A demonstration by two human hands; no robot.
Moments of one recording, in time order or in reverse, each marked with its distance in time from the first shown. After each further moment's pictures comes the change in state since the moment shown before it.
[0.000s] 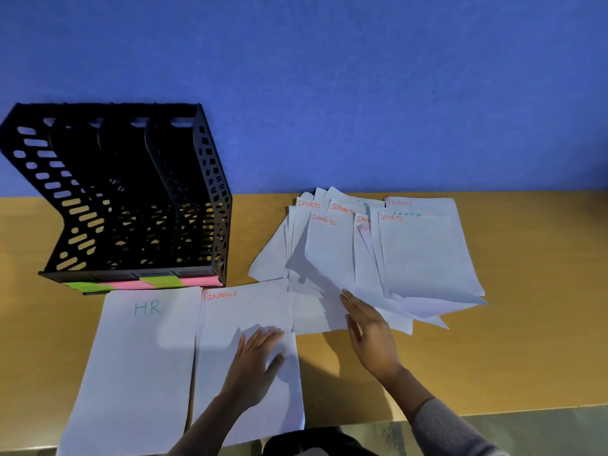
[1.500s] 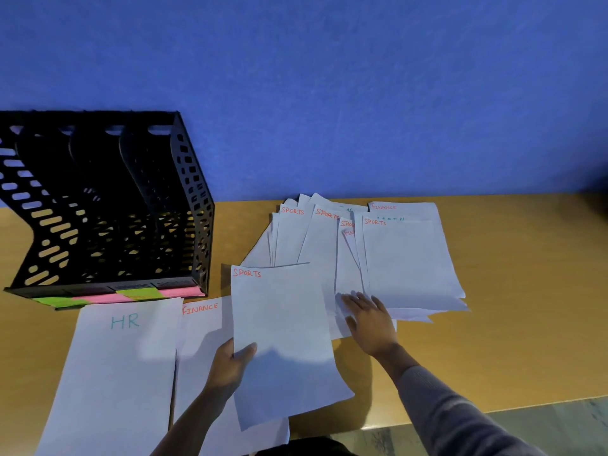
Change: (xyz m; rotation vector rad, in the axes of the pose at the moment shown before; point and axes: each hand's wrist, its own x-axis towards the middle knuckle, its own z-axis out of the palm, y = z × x) left_hand 0.009 0.024 -0.029 -0.944 0.064 -0.412; right_hand 0.025 0.053 -0.013 -0.422 -0.226 0.039
